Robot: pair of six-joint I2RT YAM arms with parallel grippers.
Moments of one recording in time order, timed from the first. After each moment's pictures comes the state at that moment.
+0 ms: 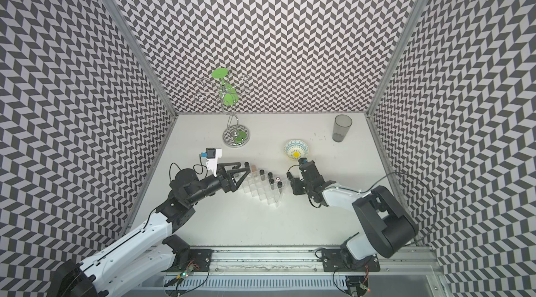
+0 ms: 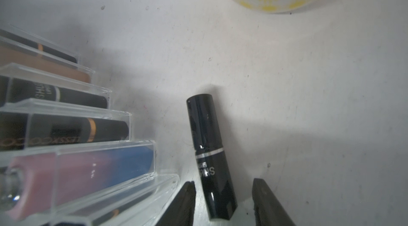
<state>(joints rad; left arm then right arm) -0.54 0.86 0.43 0.37 0.42 -0.62 0.52 1.48 0.55 0.05 -0.06 0.41</state>
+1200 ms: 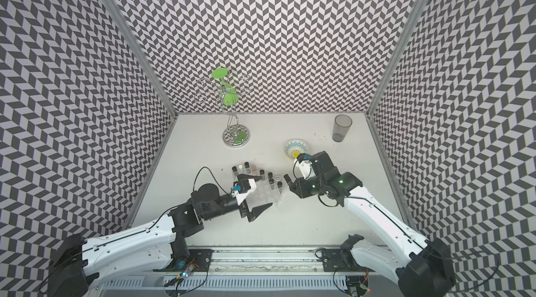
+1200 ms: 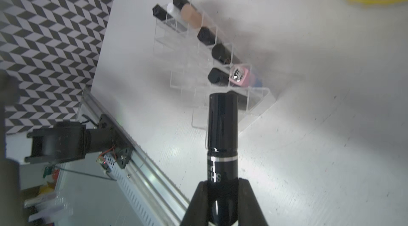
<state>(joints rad) -1.01 0.93 0.49 0.27 0.09 0.22 0.53 1.08 0.84 -0.74 -0.43 0.30</state>
